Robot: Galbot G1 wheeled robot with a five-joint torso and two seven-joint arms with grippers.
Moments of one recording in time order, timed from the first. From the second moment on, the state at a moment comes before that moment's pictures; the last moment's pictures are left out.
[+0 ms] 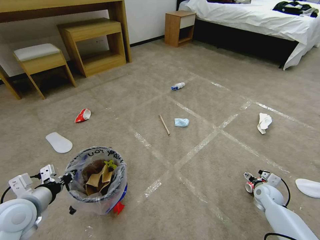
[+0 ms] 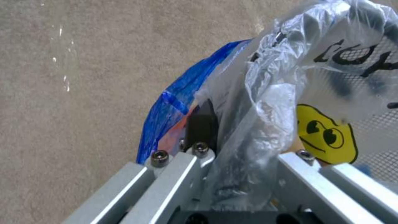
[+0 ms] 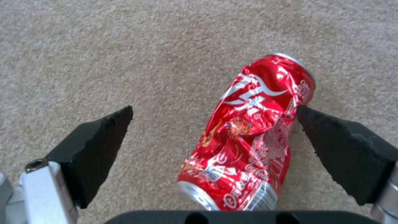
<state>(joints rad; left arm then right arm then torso) 1.56 -1.10 -0.94 -2.15 -1.24 0.74 -0.43 -1.04 1.00 0.41 1.17 1.04 -0.21 0.48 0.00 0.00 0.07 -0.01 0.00</state>
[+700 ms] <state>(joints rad) 1.57 -1.11 -0.94 -2.16 -1.24 0.74 -0.43 -1.02 1.01 0.42 1.08 1.02 -0.20 0.46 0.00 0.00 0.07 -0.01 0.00</state>
